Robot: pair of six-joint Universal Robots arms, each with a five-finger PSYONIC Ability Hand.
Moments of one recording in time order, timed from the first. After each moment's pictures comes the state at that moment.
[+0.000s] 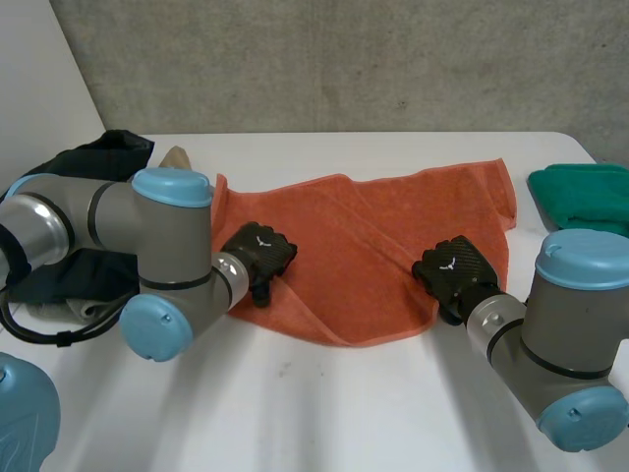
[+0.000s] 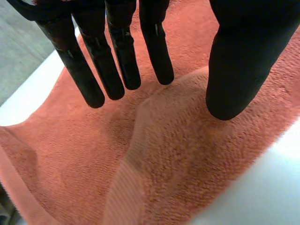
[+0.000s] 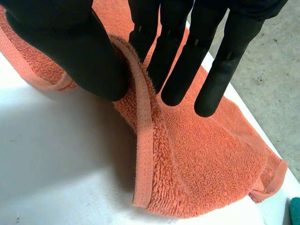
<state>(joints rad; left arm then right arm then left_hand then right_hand) 4.17 -2.39 -1.06 2.95 -1.49 3.68 1.98 -1.09 1.70 -0.26 1.45 2.47 0.70 0.69 0.69 0.69 0.51 1.14 1.18 1.19 1.20 1.00</state>
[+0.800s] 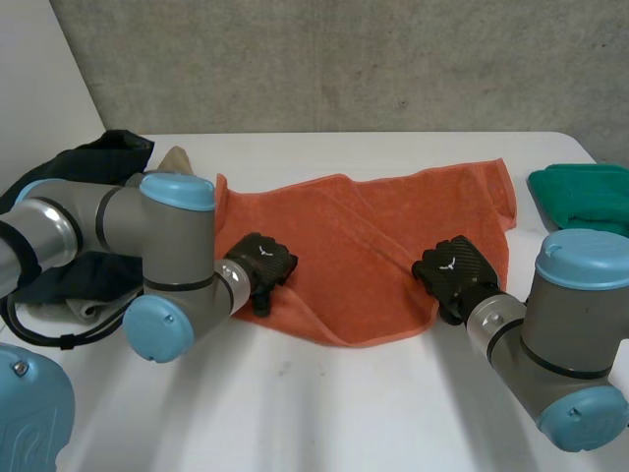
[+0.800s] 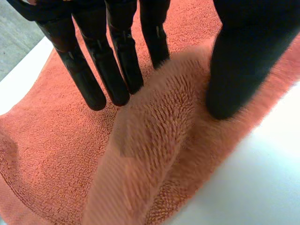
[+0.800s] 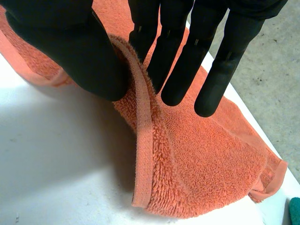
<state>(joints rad) 4.17 -2.43 -1.04 2.92 -1.48 3.69 1.98 -1.09 1.70 -0.26 1.45 2.47 0.85 0.84 0.83 0.84 0.65 1.14 1.18 1.19 1.20 1.00</state>
